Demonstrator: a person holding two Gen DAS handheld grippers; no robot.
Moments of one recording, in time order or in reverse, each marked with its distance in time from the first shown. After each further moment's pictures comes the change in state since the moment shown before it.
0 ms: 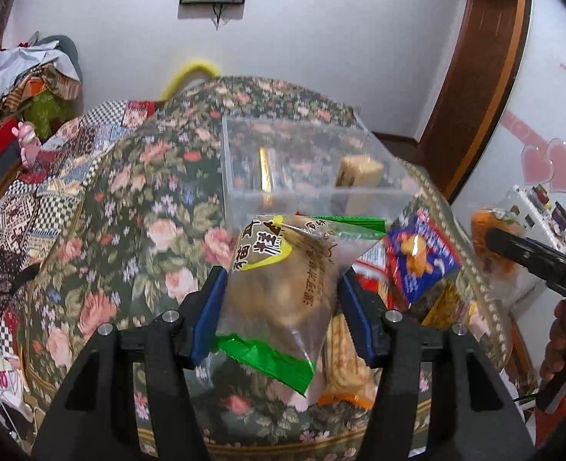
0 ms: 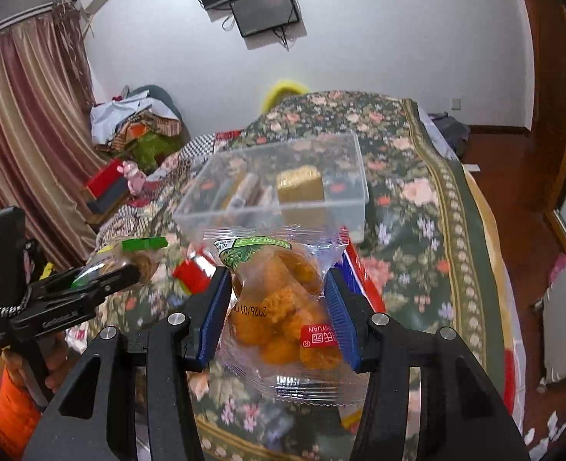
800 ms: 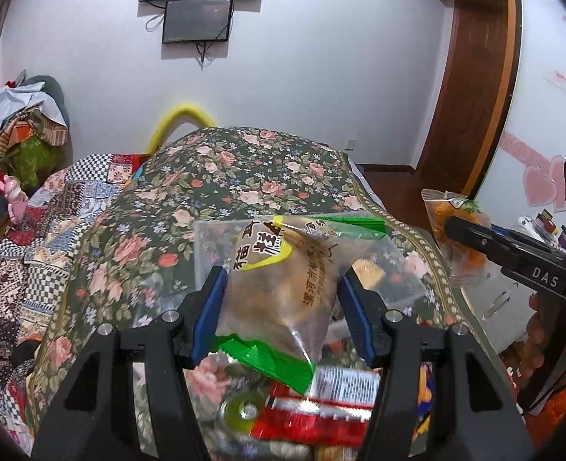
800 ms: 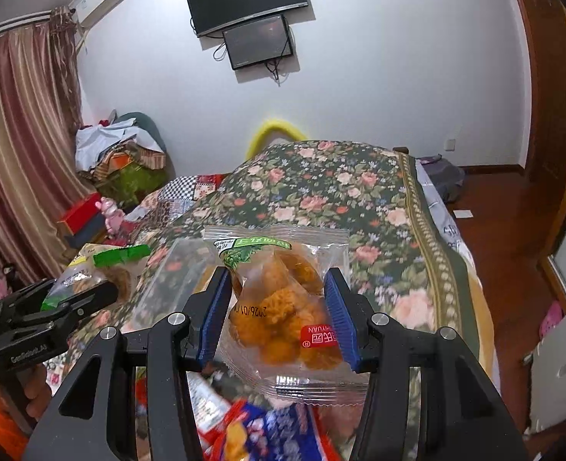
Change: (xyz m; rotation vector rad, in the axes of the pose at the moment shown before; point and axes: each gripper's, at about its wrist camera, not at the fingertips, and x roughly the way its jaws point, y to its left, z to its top) left arm 0.050 -0.019 0.107 0.056 -0.112 -0.009; right arm 0.047 -0.017 0.097 -0.041 -0.114 -0.060
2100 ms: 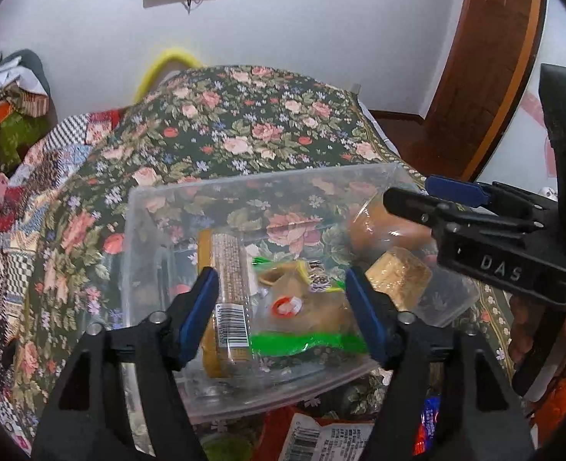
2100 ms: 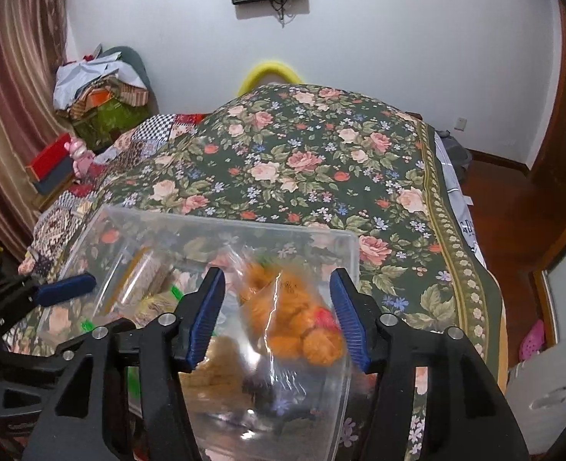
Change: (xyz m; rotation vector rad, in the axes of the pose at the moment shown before) left arm 0.108 -0.012 0.001 0.028 0.209 0.024; right arm 0.105 -0.011 0.012 -0.115 0.226 -0.049
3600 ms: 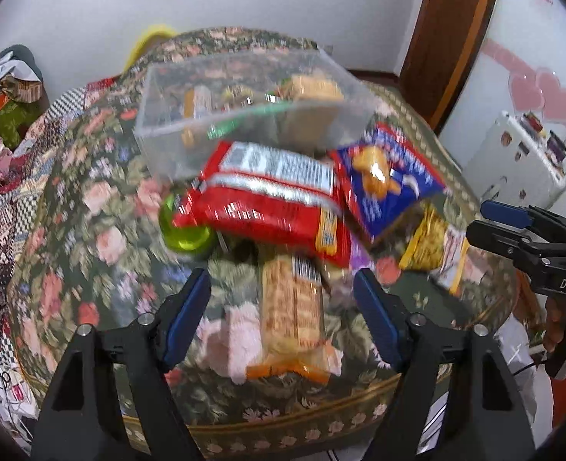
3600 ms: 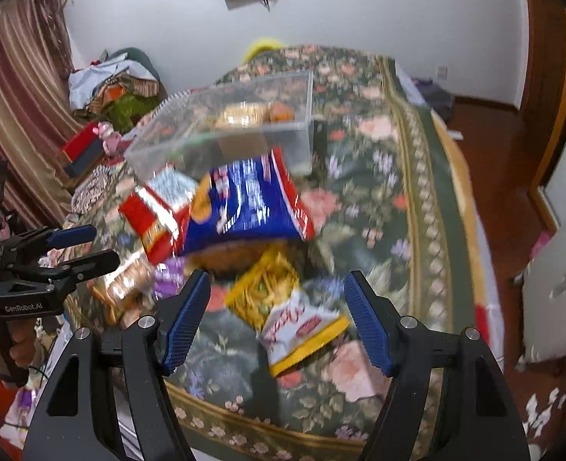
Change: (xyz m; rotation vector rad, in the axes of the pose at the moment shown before) left arm -0.096 -0.039 -0.166 0.074 0.128 -0.047; right arm -0.113 0.000 -0.178 0.137 0.064 0.066
